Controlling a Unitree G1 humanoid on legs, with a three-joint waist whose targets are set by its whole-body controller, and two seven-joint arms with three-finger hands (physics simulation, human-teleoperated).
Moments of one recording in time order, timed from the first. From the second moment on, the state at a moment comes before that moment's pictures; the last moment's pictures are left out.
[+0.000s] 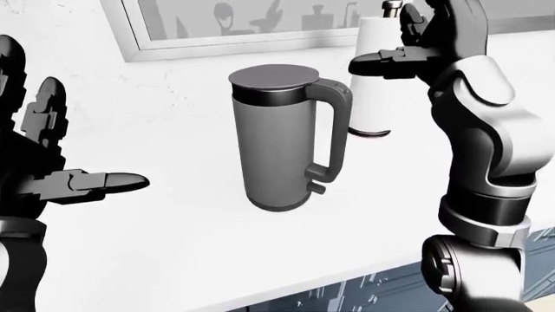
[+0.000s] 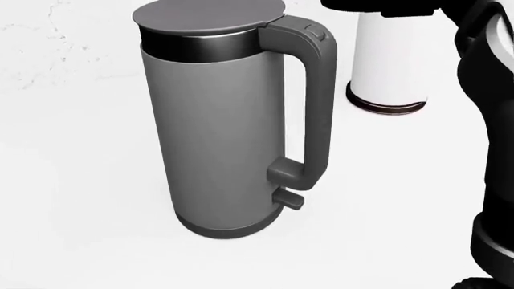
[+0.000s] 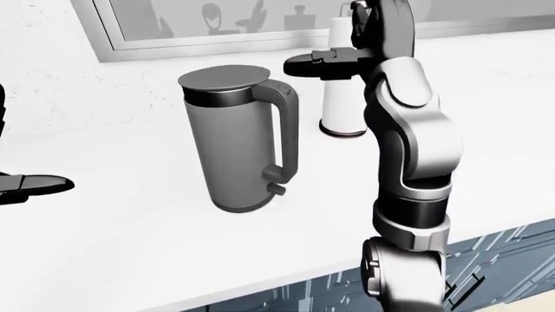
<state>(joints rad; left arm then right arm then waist) -0.25 0.47 0.64 -0.78 -0.46 0.79 -0.06 -0.97 -0.35 -0.18 -0.14 0.25 0.81 -0.09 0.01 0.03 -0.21</state>
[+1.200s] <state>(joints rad) -0.24 0.47 0.64 -0.79 -0.47 0.79 -0.06 -0.86 -0.30 -0.17 -0.14 0.18 0.74 -0.08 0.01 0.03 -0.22</state>
